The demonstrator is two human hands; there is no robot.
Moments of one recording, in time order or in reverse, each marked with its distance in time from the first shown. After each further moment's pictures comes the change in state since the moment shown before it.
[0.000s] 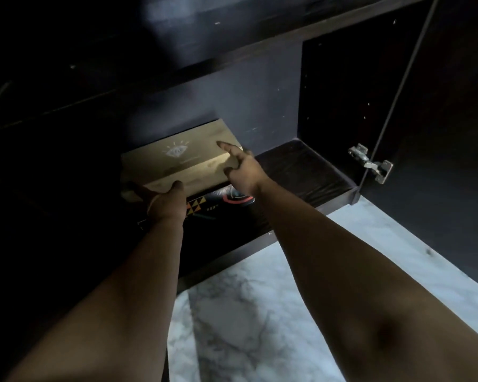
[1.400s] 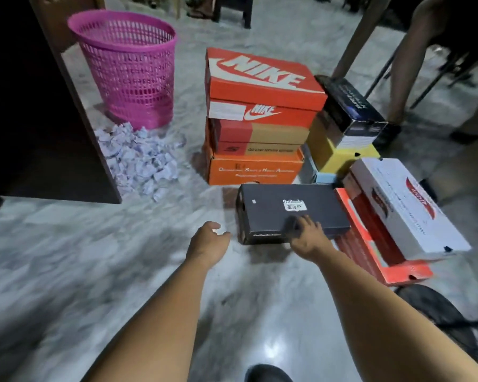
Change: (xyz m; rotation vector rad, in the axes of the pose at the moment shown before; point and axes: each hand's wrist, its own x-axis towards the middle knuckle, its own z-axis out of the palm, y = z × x) left_hand -0.618 -0.117 0.139 0.615 -1.671 0.523; right_hand -0.740 0.197 -0.311 -0.479 0.705 1.331
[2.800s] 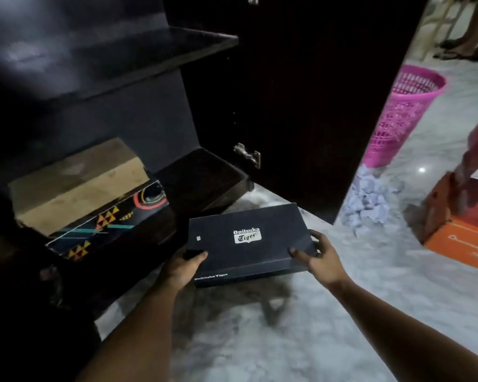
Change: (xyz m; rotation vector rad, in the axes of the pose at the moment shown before) left_hand -0.169 -0.250 -0.304 -0.350 0.782 -0.435; right_hand -0.093 -0.345 0.155 0.823 -0.421 -0.608
